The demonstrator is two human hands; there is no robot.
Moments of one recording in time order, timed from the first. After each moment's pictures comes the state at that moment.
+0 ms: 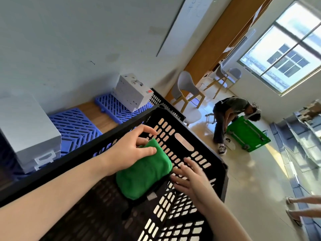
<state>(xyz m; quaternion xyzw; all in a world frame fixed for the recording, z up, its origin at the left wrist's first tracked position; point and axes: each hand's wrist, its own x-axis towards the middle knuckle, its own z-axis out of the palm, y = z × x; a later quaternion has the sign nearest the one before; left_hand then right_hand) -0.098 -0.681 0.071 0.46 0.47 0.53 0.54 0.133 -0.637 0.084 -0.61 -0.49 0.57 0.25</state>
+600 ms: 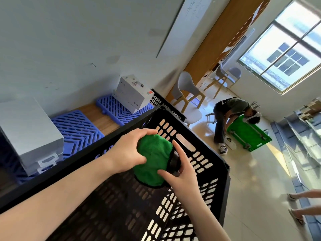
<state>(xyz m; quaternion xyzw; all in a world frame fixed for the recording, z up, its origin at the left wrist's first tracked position) -0.105 -0.680 0.073 0.55 0.56 0.47 0.40 0.092 -0.660 0.085 -0.50 -0.73 0.38 0.28</state>
